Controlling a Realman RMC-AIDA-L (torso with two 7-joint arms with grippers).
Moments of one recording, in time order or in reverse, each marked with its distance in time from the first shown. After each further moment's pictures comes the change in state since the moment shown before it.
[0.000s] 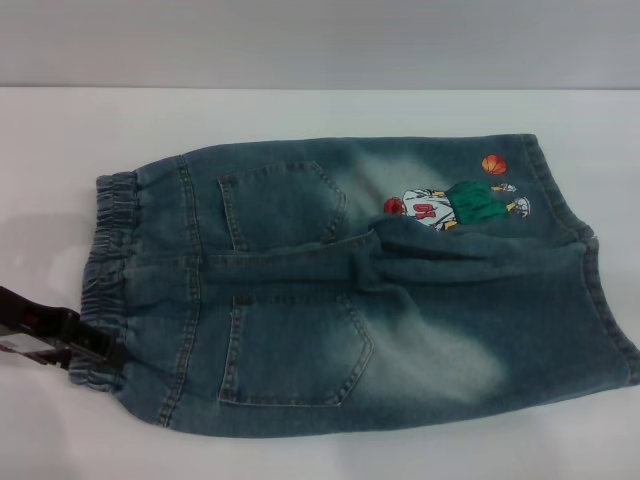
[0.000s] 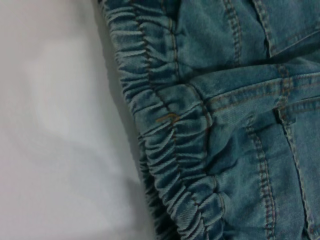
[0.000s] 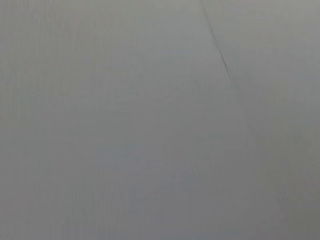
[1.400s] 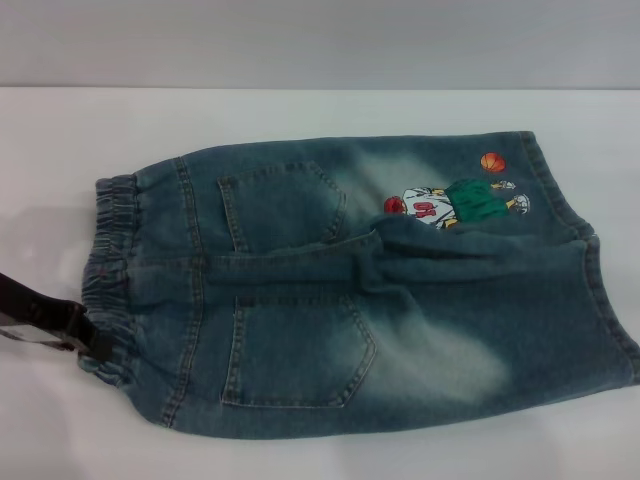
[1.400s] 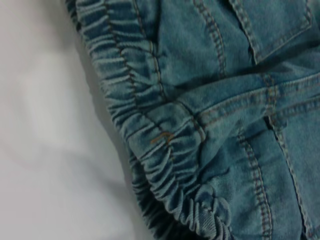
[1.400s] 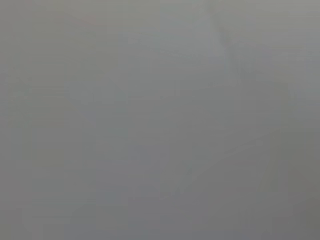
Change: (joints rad) left arm -0.019 -0.006 0.004 0.009 0.003 -0.005 0.039; right arm 0.002 -0.004 -0.009 -0.007 -0.033 0.021 0.007
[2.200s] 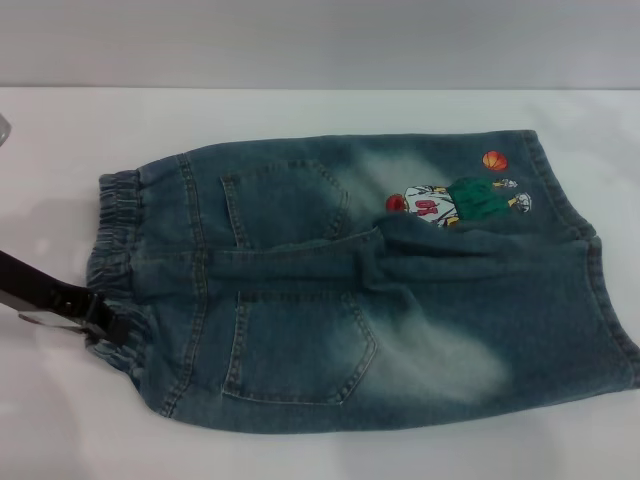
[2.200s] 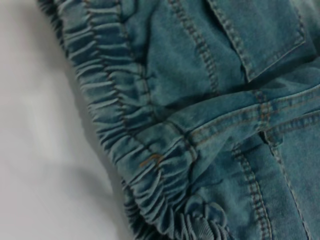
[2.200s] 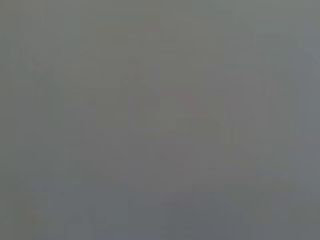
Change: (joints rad) left arm -0.014 -0.026 -0.001 0.011 -0.003 -0.045 0.020; right arm -0.021 -0.047 0.045 -0.637 -1.346 0.161 1.121
